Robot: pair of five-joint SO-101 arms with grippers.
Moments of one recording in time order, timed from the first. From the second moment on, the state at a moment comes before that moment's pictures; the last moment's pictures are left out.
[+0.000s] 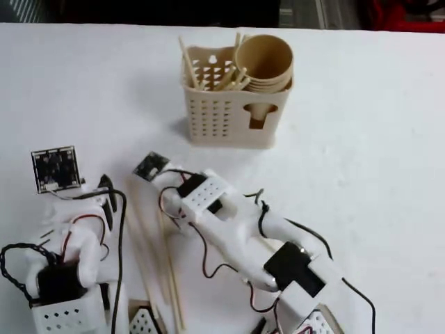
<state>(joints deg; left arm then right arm) -16.6 -85.9 69.5 64.5 -0.7 -49.1 11.6 27.9 58.2 11.5</state>
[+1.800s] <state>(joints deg) -16.6 -85.9 70.0 64.5 -0.7 -26.6 -20.4 -0.8 21.7 7.4</state>
